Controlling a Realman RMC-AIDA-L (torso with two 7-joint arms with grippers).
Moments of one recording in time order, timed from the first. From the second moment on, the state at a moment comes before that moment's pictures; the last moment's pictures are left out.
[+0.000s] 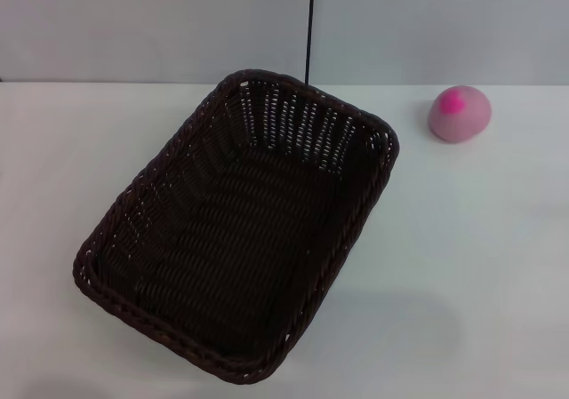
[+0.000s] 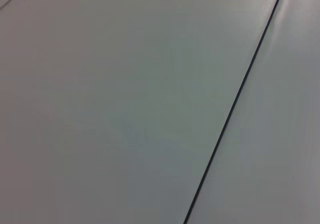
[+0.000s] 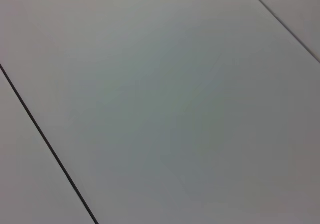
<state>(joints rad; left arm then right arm) -0.27 -2.06 0.78 0.08 0.42 1.71 -0.78 0.26 2.08 0.34 -0.11 -1.43 -1.51 0.90</state>
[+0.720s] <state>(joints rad) -0.26 -1.96 1.10 0.23 0.46 1.68 -1.00 0.27 2.08 0.33 -0.11 -1.43 -1.49 0.90</state>
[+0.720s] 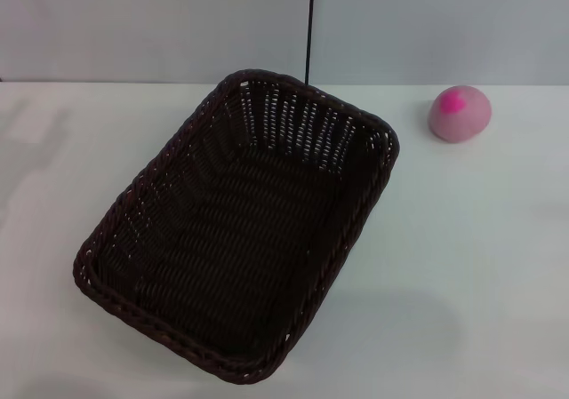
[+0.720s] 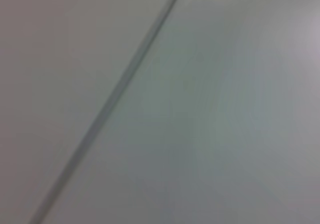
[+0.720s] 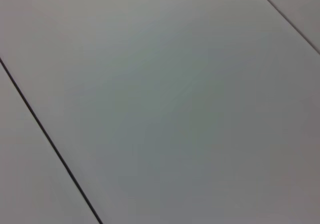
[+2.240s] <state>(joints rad) -0.60 -2.06 0.83 1.20 2.37 1.60 -2.12 0.28 2.07 0.33 -0.12 -1.43 -1.38 0.90</state>
